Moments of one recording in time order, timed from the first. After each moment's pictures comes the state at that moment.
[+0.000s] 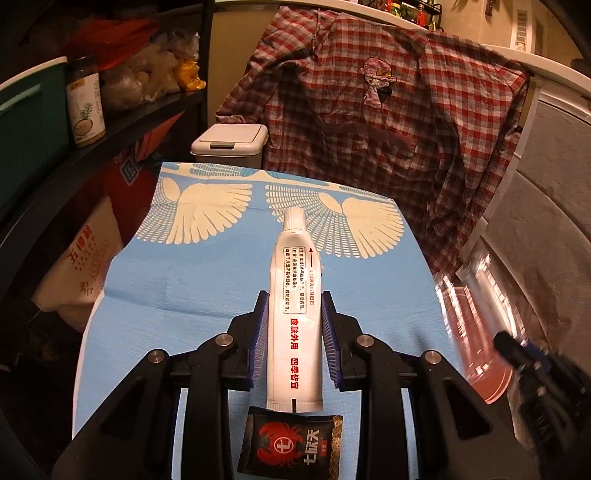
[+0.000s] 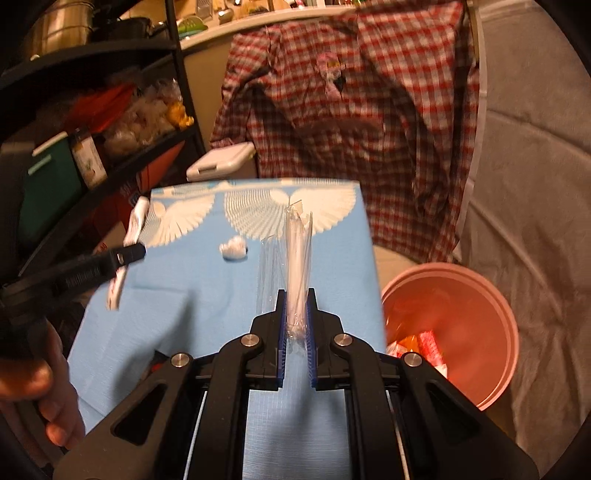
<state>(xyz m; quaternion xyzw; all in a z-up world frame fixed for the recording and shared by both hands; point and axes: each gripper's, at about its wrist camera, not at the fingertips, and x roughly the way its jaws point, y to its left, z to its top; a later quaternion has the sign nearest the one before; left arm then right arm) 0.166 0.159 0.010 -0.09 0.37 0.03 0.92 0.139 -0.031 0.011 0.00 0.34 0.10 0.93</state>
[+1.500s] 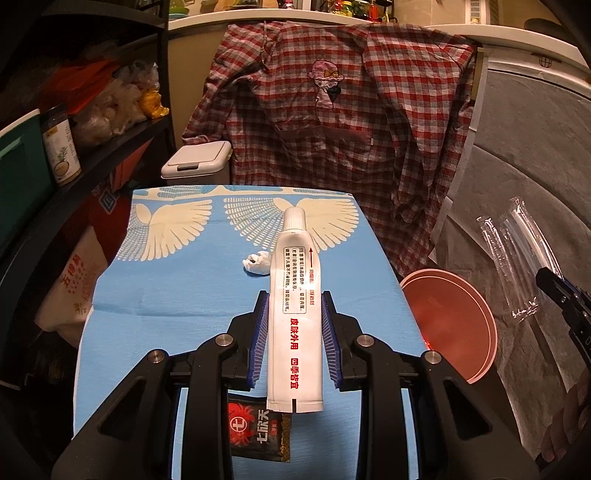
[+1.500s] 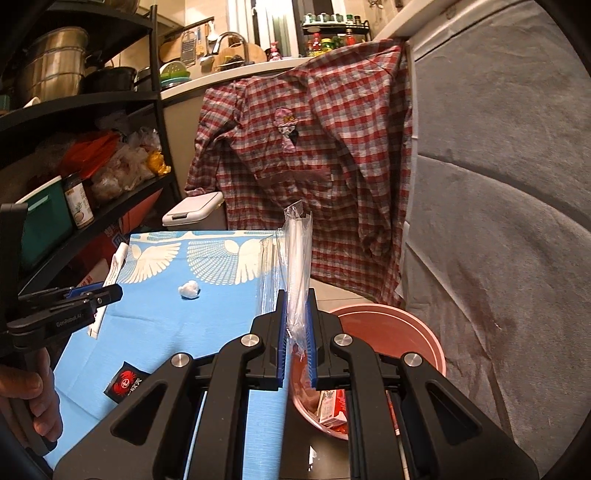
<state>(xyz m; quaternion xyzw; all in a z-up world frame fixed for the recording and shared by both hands) 0.142 0.098 0.027 -0.04 0.35 -0.01 0.93 0.108 -0.133 0.041 0.02 0.27 0.06 0.96</state>
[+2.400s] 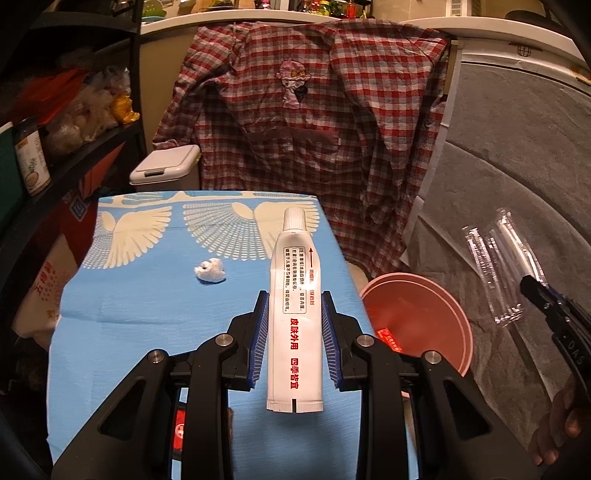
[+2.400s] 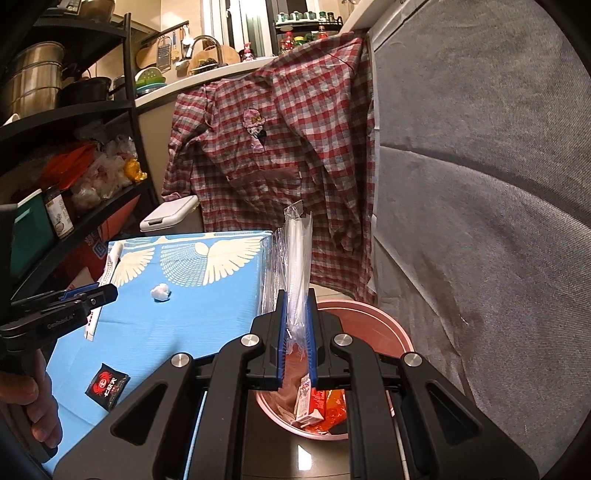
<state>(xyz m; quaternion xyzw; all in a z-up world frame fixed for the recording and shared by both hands) 0.153 0.051 0.030 -0.04 0.35 -0.05 0.93 0.116 -0.175 0.035 0.03 0.28 0.03 0.96</state>
